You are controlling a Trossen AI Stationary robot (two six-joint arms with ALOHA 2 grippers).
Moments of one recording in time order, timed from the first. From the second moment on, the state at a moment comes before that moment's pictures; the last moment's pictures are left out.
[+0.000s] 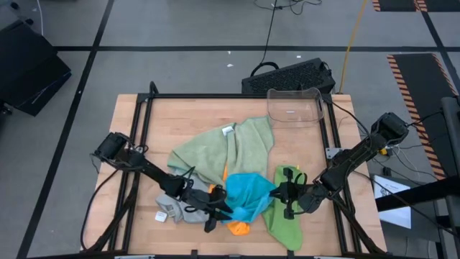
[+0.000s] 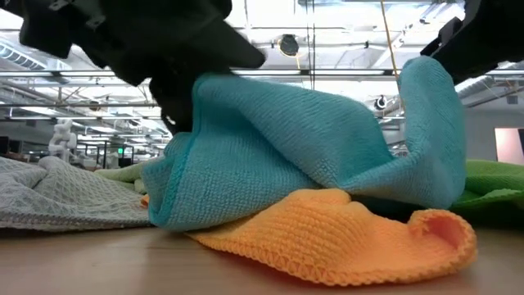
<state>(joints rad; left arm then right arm) -0.48 1.87 0.87 0.59 -0.05 -0.55 0.70 1.32 0.59 0.04 0.61 0.51</state>
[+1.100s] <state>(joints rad) -0.34 1.88 1.25 -0.04 0.06 0.06 0.70 1.32 0.59 0.08 0.61 0.43</state>
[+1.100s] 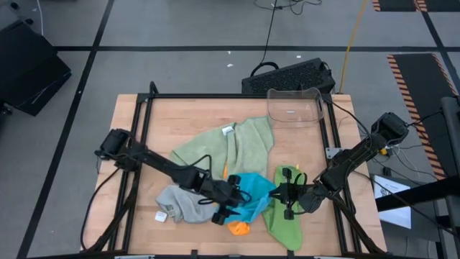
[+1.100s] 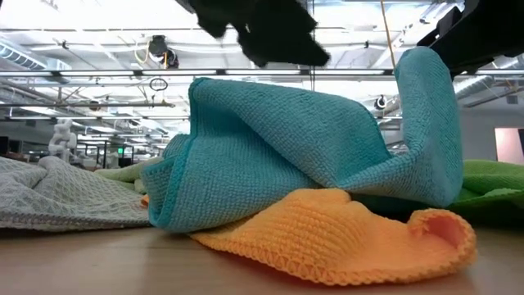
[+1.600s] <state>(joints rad) -0.33 1.93 1.25 -0.06 0.29 0.20 0.70 1.32 0.59 0.08 0.61 0.43</state>
